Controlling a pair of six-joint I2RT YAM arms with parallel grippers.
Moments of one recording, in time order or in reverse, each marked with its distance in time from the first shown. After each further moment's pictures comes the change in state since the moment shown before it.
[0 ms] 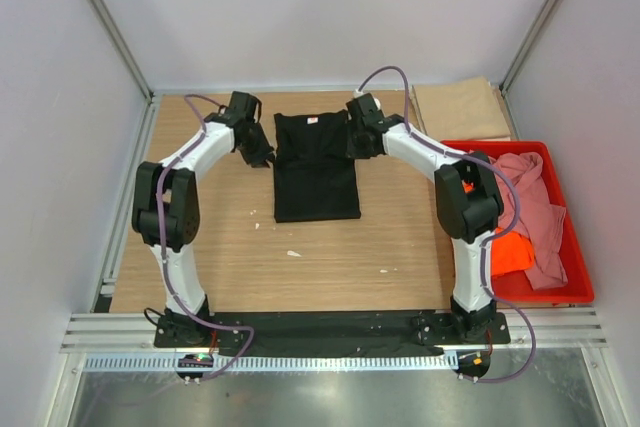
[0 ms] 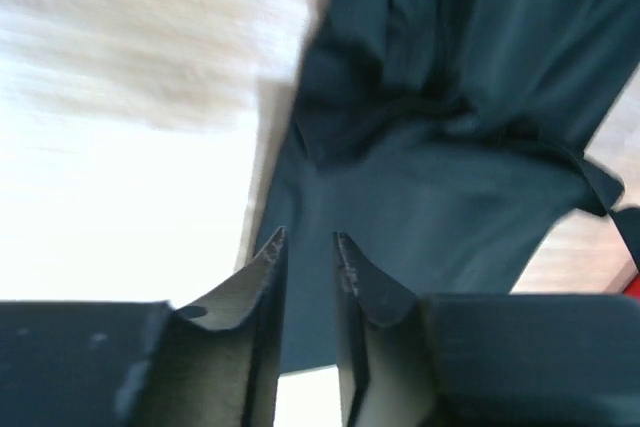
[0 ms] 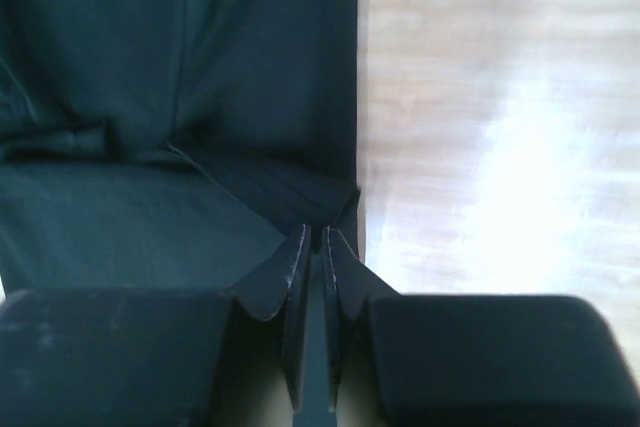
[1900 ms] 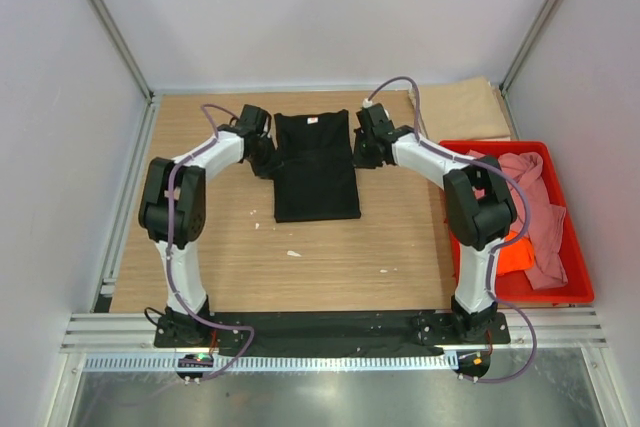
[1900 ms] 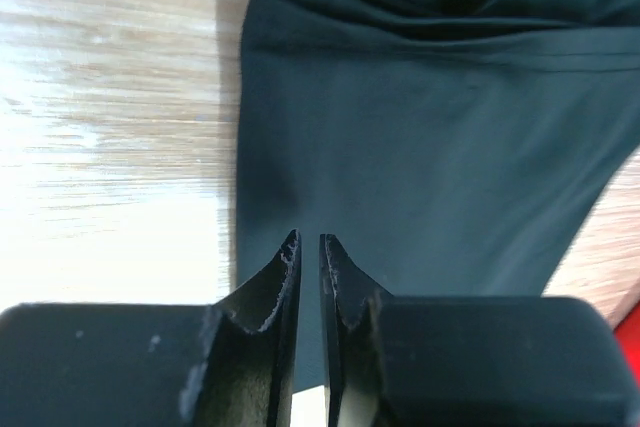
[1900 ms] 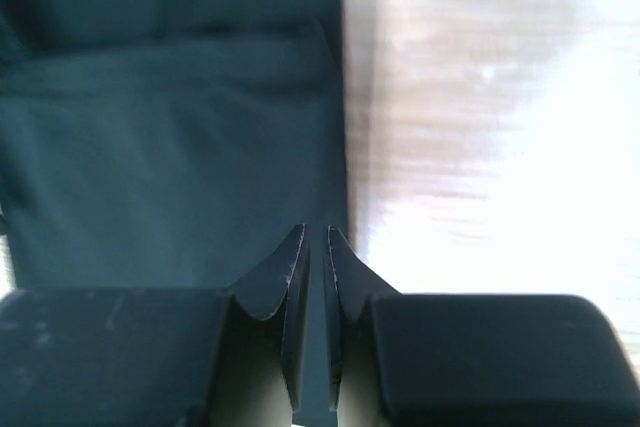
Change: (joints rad) left arm -0.042 0.015 -0.099 0.094 0.066 0.069; right arm -0.028 -0.100 -0.181 0.102 -0.075 0.038
